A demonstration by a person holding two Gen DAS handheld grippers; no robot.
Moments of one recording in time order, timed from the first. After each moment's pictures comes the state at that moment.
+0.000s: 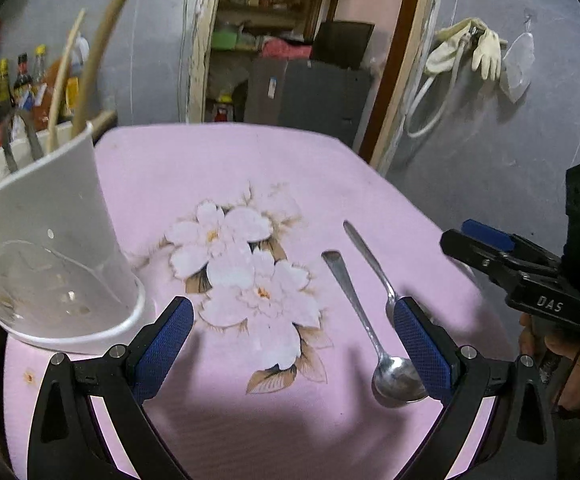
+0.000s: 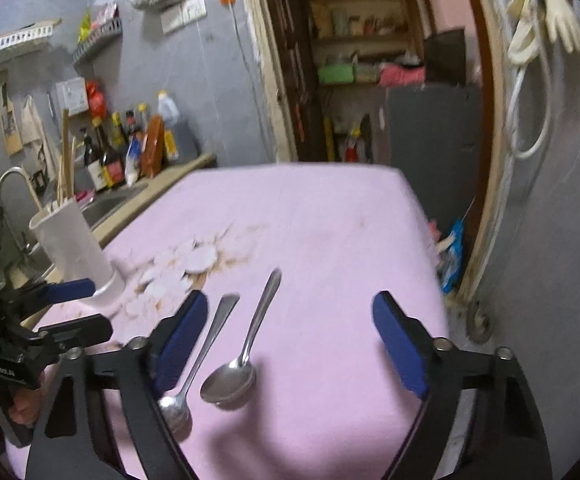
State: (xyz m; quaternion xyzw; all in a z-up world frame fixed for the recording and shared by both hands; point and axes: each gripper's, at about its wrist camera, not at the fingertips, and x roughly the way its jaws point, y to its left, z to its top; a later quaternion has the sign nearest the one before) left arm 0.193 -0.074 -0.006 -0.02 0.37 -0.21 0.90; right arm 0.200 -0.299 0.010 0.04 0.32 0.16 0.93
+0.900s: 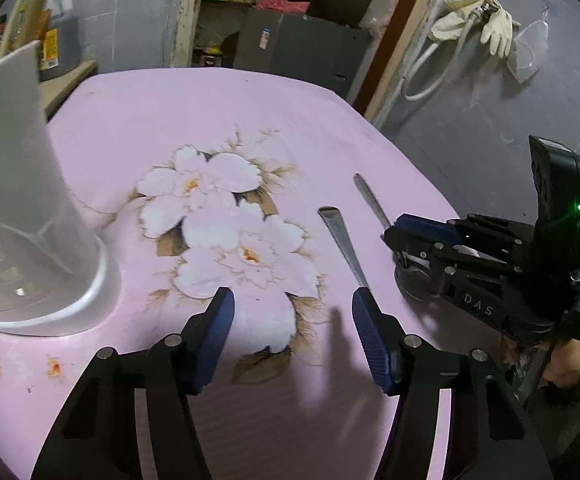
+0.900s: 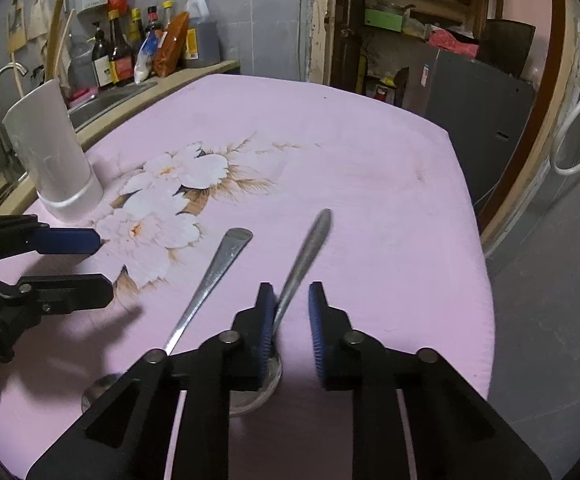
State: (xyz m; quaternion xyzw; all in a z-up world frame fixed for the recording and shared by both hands) left arm 0.212 -0.078 -0.019 -0.03 0.46 -0.24 0.86; right arm 0.232 -0.252 -0.024 -0.10 0.42 0.18 0.88
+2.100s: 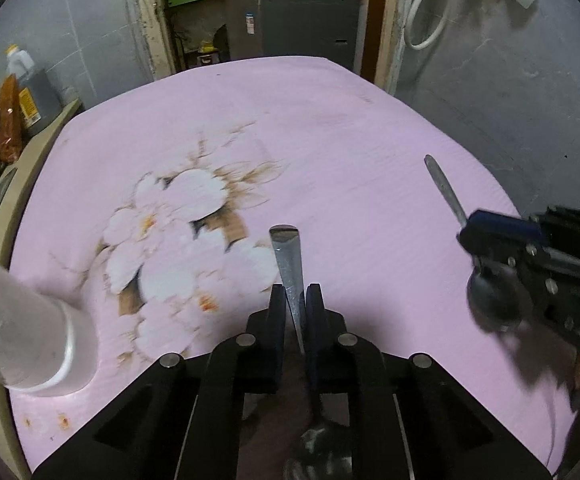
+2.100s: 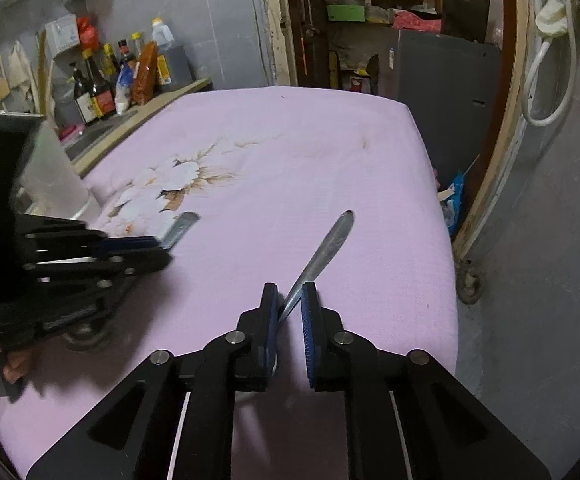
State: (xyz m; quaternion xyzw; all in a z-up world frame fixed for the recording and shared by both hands) left arm 0.233 -0.127 -0.041 0.10 0.47 -0.20 0.86; right arm 0.214 -0.290 -0.019 -0.03 0.42 0.15 0.89
